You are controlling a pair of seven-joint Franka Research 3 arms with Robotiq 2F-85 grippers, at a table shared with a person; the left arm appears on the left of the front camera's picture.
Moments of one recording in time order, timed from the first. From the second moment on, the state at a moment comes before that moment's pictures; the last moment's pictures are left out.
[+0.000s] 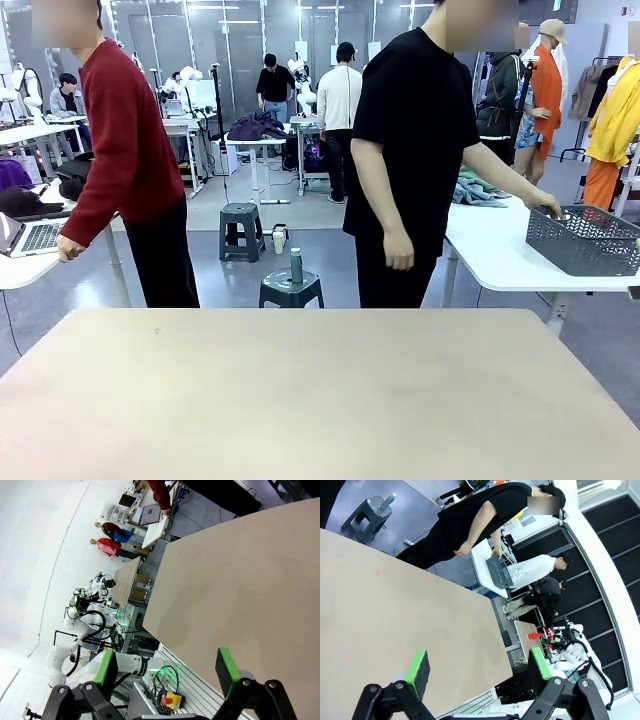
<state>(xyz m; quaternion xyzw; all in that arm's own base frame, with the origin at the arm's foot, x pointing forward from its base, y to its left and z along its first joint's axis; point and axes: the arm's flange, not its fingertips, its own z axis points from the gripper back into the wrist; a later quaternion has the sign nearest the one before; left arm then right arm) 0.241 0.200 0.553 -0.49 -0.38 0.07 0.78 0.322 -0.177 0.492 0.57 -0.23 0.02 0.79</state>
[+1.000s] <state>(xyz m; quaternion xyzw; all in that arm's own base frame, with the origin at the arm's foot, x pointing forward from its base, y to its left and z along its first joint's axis) 0.241 0.200 0.553 -0.49 -0.38 0.07 0.78 0.322 -0.177 0.492 0.57 -0.23 0.02 0.79</state>
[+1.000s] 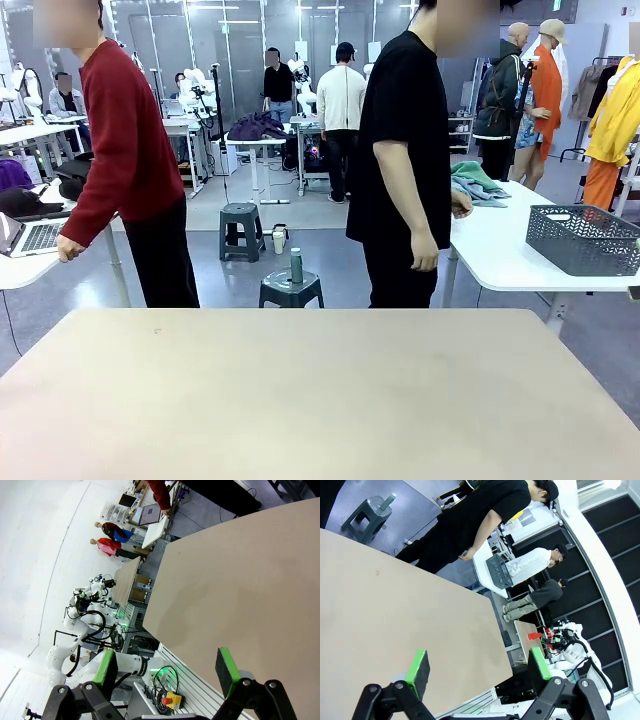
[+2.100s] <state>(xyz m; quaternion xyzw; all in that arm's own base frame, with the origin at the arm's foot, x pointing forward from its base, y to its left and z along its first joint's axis) 0.241 0.200 0.553 -0.49 -0.38 0.07 0.78 0.322 -0.177 0.492 0.57 -0.23 0.02 0.79</state>
